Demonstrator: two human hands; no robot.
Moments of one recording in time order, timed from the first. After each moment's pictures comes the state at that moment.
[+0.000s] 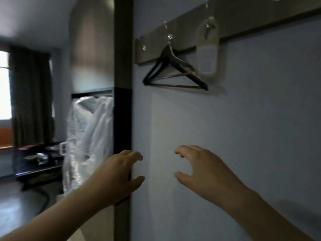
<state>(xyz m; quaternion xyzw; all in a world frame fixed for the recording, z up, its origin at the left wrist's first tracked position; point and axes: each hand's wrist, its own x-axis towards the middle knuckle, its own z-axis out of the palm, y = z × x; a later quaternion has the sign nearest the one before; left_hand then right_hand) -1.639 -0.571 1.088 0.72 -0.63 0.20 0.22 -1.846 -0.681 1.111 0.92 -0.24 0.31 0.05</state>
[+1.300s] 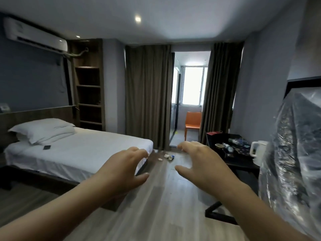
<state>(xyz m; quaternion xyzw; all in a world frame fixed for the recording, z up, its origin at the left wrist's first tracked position) -1.105 -0.109 1.045 0.96 -0.18 0.22 0.07 -1.107 -0.330 1.066 0.93 0.22 0.24 -0.15</state>
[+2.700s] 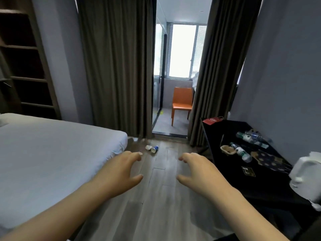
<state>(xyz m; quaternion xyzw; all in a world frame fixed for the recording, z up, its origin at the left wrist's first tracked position) -0.287 -0.229 0.933 0.97 -0.19 0.10 0.14 -0.301 -0.468 0.939 0.98 0.11 0.09 -0.15</state>
